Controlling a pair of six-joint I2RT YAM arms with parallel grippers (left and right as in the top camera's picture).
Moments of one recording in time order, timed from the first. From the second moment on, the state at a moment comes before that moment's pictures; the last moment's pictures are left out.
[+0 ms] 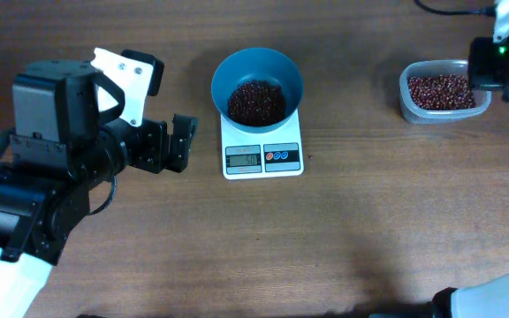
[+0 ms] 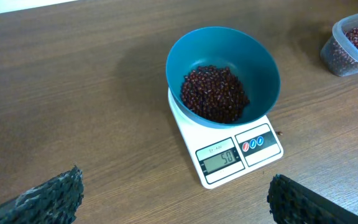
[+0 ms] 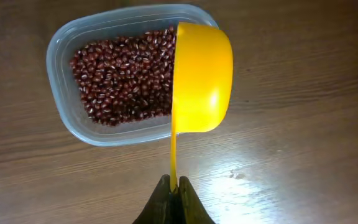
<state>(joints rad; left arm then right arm) -0.25 1.03 0.98 -0.65 0.16 0.03 -0.21 1.68 1.55 -1.10 0.15 -0.06</state>
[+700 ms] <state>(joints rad) -0.25 1.03 0.98 -0.65 0.16 0.03 -0.17 1.19 1.41 -1.22 -0.40 0.07</state>
